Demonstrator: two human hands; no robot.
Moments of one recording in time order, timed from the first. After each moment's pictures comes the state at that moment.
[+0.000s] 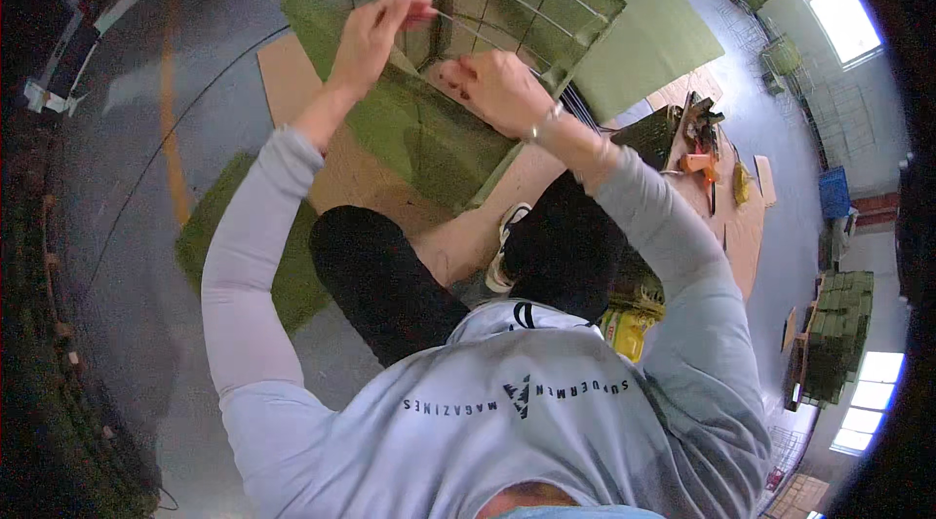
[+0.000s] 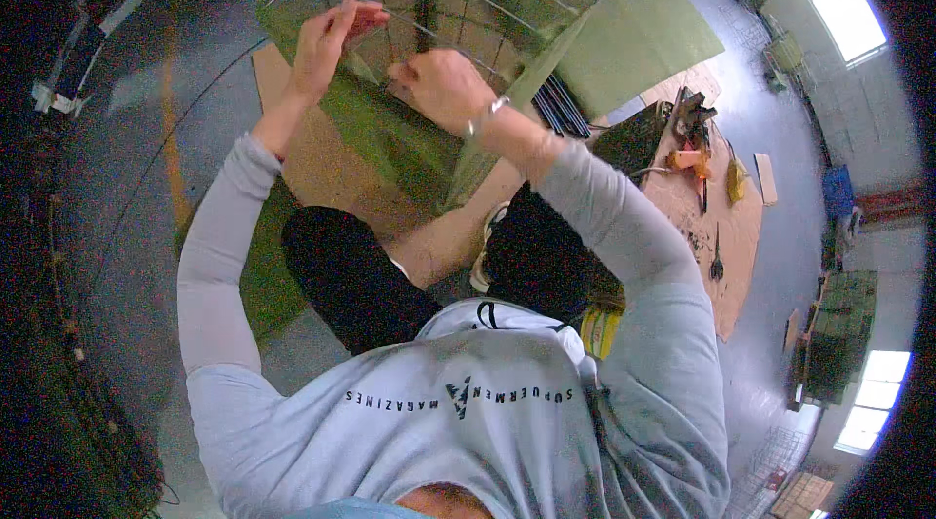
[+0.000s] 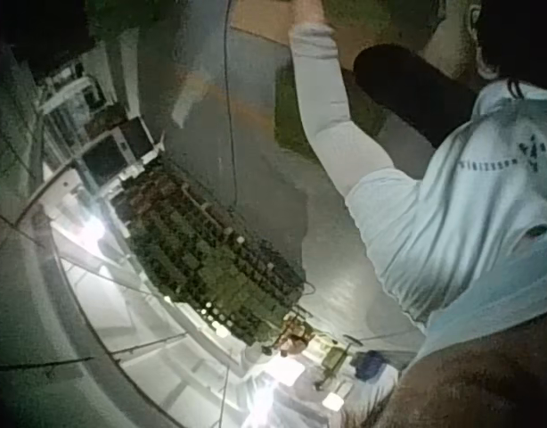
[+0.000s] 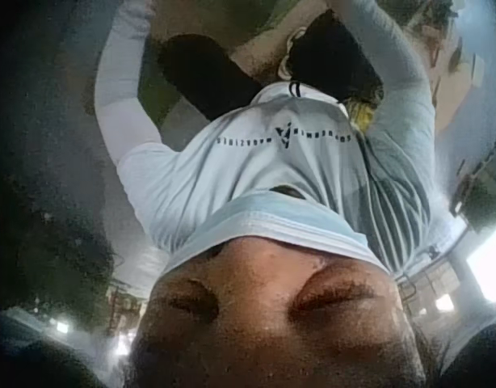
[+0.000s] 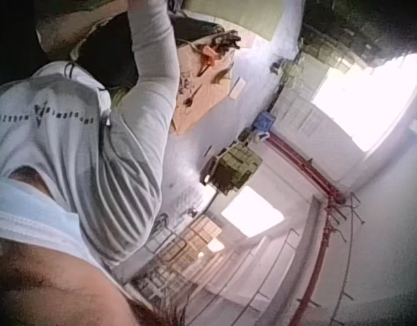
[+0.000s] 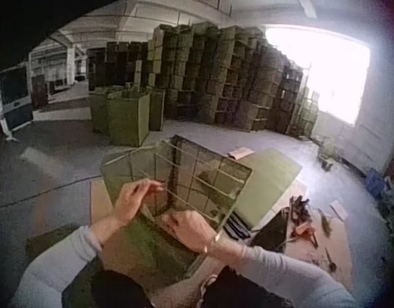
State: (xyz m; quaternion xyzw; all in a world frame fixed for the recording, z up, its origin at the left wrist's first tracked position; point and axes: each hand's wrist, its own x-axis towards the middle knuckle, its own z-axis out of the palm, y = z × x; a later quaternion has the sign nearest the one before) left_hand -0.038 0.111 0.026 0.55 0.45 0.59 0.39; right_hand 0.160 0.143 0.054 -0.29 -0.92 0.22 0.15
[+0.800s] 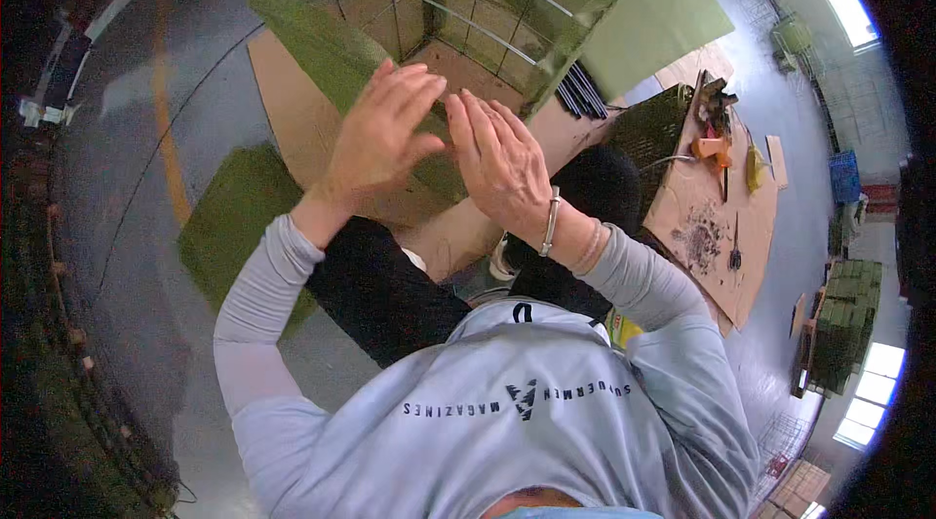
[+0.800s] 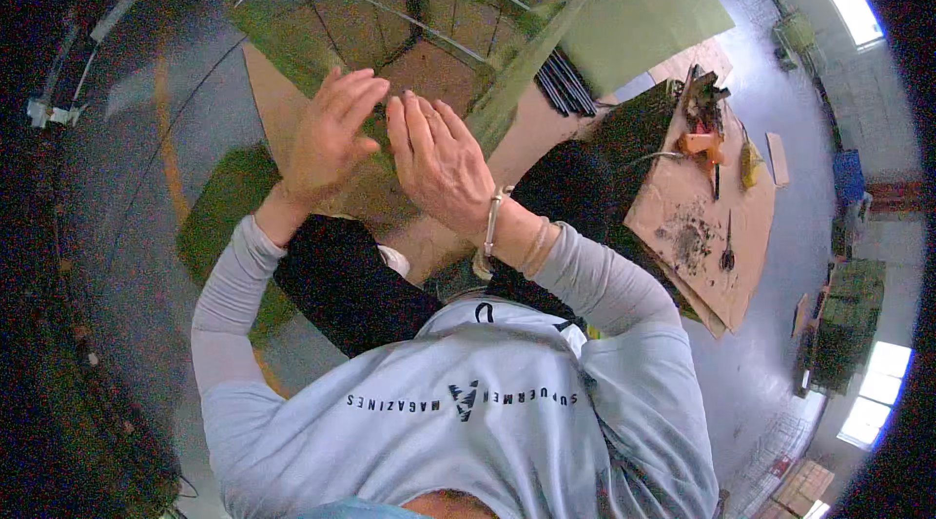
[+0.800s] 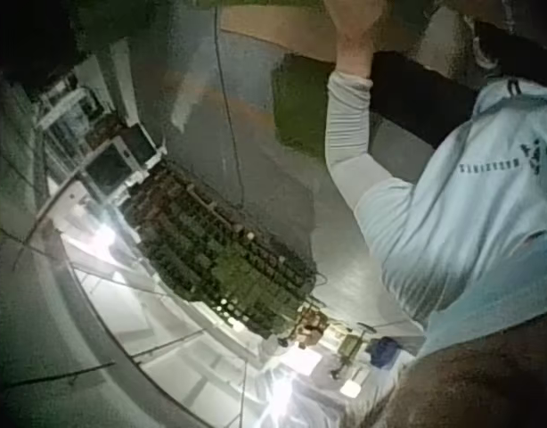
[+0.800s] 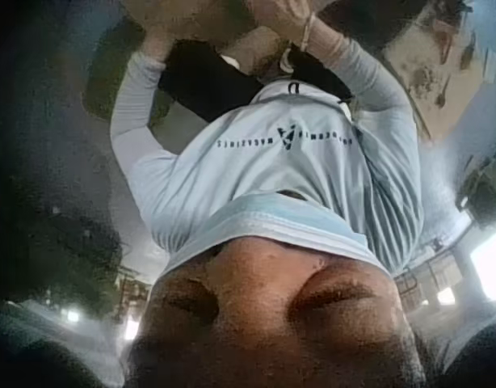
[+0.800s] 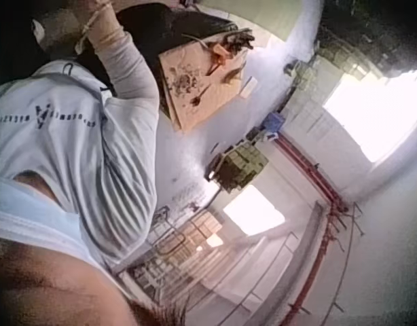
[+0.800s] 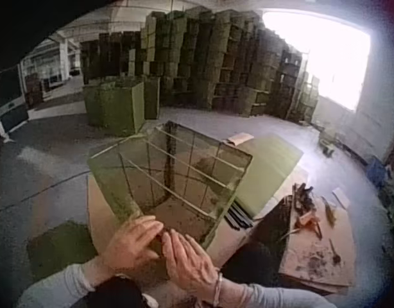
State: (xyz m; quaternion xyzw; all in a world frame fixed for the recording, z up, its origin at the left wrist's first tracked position) left_hand 0.017 0.049 0.006 0.80 0.47 0.34 -0.17; right_hand 0.202 0.094 0.002 -0.16 -0.92 -0.13 0.33
